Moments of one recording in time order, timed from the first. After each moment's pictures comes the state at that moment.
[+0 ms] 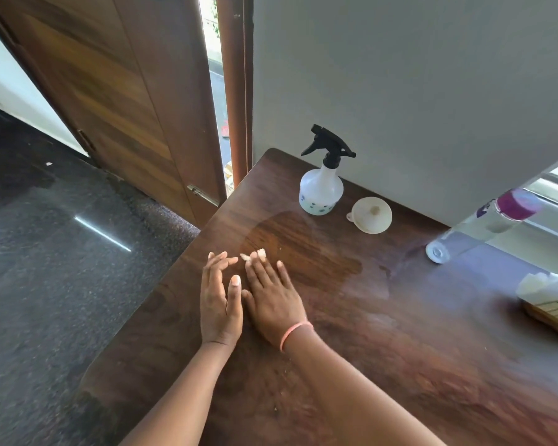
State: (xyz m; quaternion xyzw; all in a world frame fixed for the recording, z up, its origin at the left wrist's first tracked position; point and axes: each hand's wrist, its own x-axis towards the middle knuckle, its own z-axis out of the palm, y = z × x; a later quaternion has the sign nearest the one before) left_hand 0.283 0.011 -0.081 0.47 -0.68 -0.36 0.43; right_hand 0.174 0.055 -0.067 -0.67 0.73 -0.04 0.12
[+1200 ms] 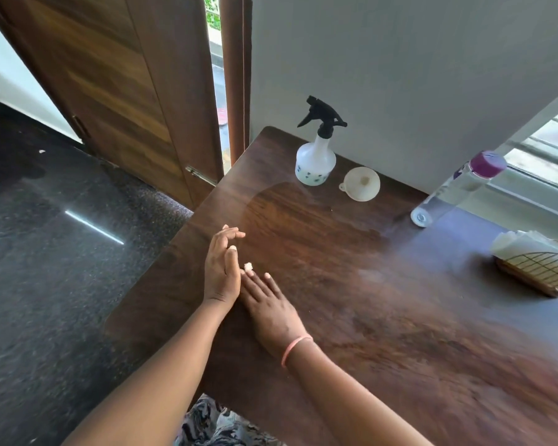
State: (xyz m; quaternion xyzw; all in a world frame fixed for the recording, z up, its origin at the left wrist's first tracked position) left_hand 0.305 0.023 -0.077 0.42 -0.69 -0.41 0.43; right_hand 0.226 0.144 -0.067 -0.72 0.68 -0.05 0.11
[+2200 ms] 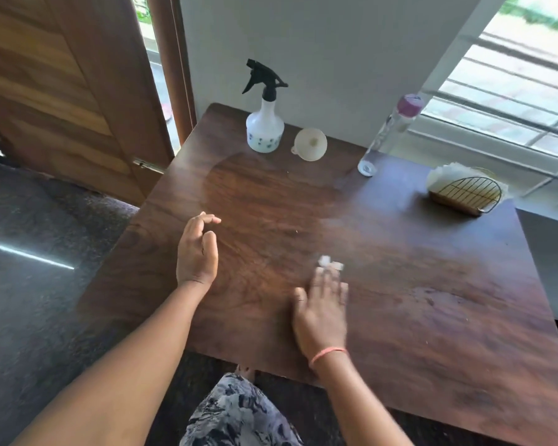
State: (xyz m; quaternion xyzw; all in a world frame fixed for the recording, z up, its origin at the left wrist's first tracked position) left_hand 0.321 0.054 -0.078 0.39 -0.74 -0.39 0.38; right_hand 0.225 0.278 -0.084 -0.32 0.94 -0.09 0.05
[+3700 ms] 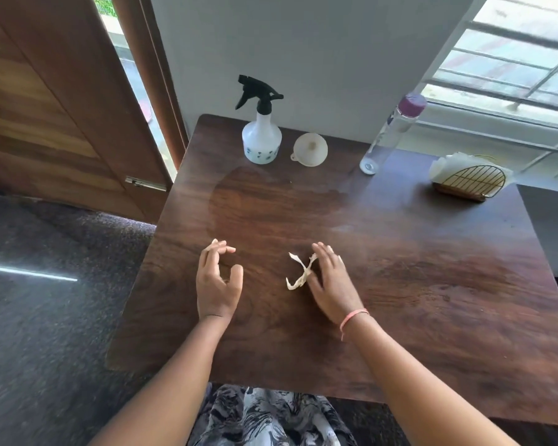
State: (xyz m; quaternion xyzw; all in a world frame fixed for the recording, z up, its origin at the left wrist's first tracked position) left_hand 0.323 0.045 -0.068 0.37 -0.76 -0.42 0.34; right_hand 0.173 0.219 -0.056 -0.37 0.89 -0.23 0.13
